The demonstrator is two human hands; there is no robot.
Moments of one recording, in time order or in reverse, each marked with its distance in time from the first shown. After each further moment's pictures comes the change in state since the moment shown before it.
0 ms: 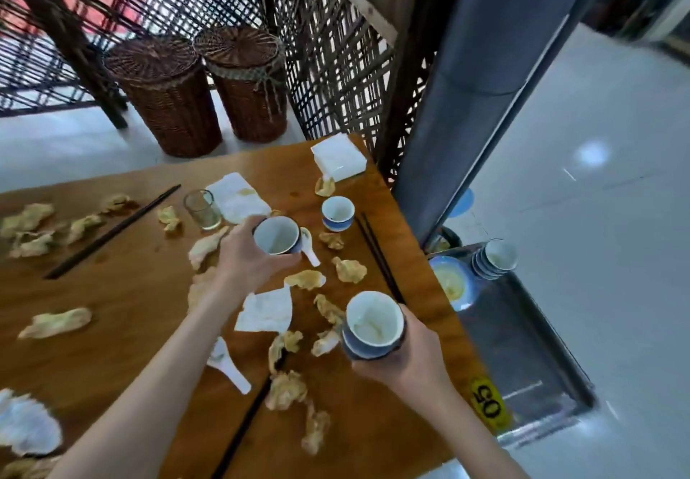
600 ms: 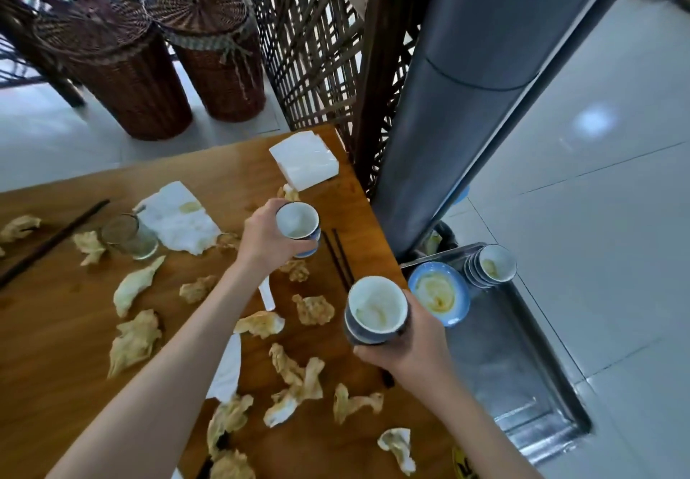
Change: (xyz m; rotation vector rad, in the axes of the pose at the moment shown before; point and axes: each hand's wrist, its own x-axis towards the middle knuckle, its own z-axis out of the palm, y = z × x) left_hand 0.109 0.039 0.118 0.004 -0.138 0.043; right_hand 0.110 0.044 -0.047 0.086 0.060 0.007
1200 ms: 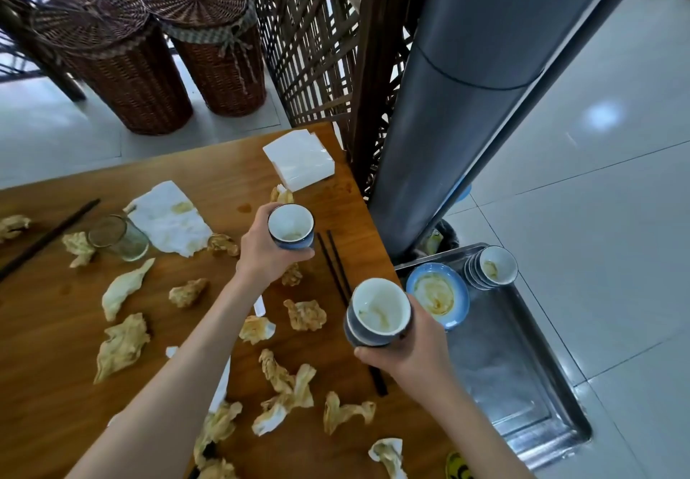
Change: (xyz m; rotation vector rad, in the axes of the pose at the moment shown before) left_hand 0.003 -0.021 0.024 -0.157 0.023 -0.048; right_hand 0.011 0.016 -0.009 0.031 0.005 0.018
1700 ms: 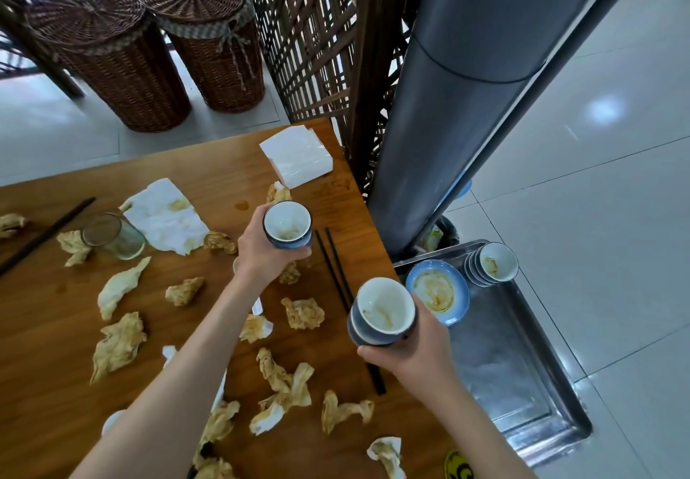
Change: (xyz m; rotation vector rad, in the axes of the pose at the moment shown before) left_hand 0.003 -0.010 0.007 -0.063 0.049 -0.038; right_hand 0.000 0.007 -0.002 0.015 0.017 0.012
